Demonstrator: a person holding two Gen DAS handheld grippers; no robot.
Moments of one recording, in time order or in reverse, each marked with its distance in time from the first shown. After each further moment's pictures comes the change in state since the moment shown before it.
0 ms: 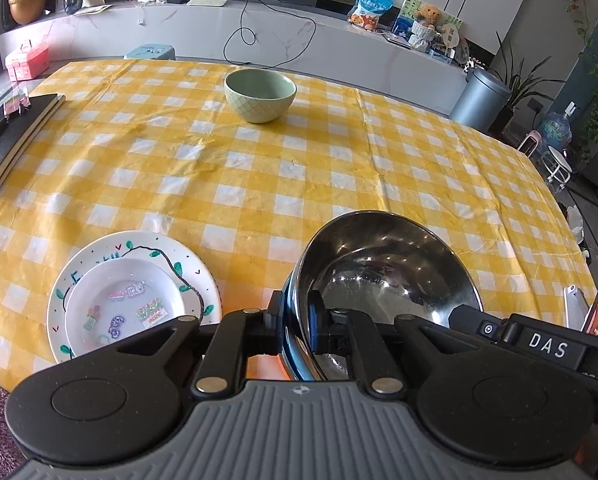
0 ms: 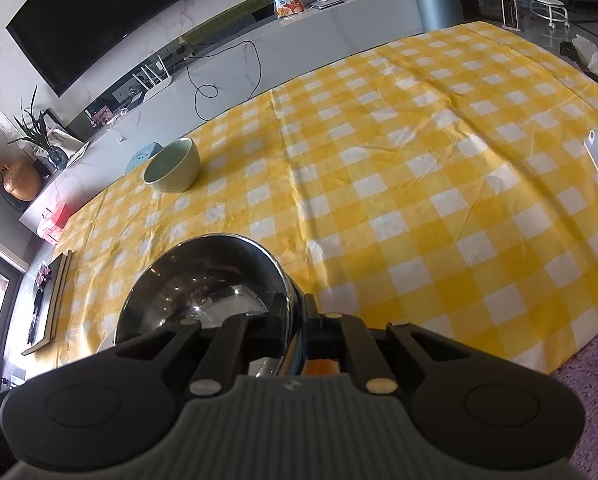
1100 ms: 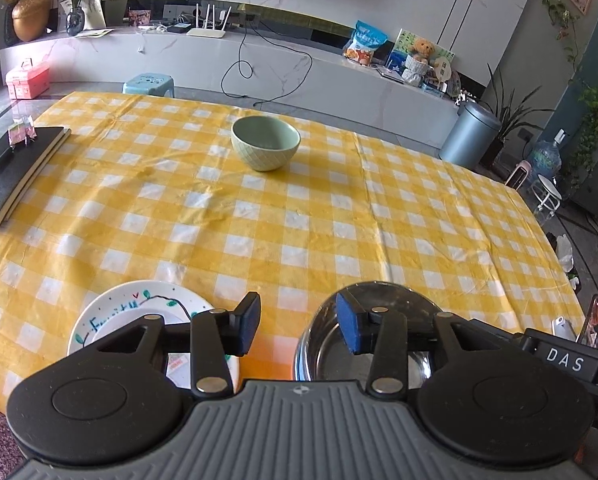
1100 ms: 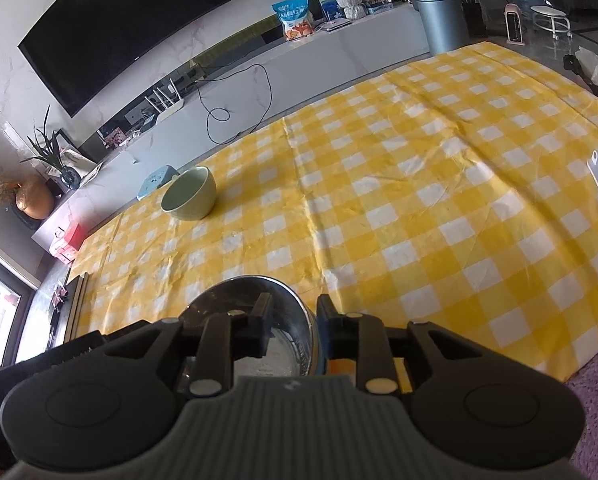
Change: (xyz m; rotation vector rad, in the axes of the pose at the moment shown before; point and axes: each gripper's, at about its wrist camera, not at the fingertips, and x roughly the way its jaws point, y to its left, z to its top) left arm -0.019 0.018 0.025 -0.015 -0.100 -0.035; right arm -0.014 0.006 0.012 0.005 -0.074 0.040
